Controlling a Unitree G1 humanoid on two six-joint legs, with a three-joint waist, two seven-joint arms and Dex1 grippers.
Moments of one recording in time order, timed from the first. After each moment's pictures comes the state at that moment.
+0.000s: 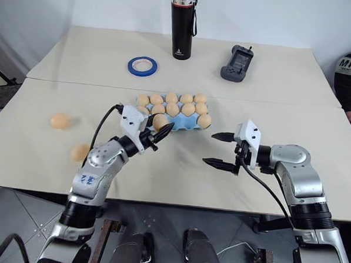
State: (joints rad) left arm -0.48 0.15 -0.09 -0.01 -0.15 0.30 -0.34; right arm -0.44 -0.65 0.02 0.06 0.38 0.27 1.17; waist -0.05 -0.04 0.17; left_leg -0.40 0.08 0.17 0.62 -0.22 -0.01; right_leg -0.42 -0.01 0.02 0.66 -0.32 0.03
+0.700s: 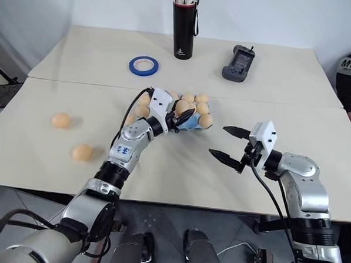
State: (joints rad) left arm -0.87 0.05 -0.08 0.68 -0.10 -0.02 -0.41; right arm -0.30 -0.59 -0.13 -0.05 0.46 0.21 1.03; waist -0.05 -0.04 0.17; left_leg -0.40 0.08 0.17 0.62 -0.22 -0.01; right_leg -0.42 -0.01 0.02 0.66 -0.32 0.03
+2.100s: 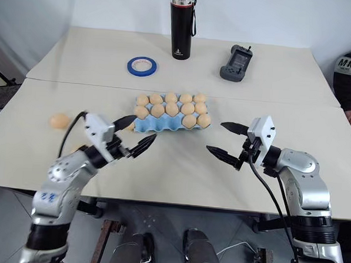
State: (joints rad) left arm -0.10 0.36 0.16 -0.39 -0.33 0.38 -0.53; right arm -0.35 -0.60 -0.10 -0.05 0.46 0.26 1.04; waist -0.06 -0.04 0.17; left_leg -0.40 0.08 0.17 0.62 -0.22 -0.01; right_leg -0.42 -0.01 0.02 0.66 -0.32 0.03
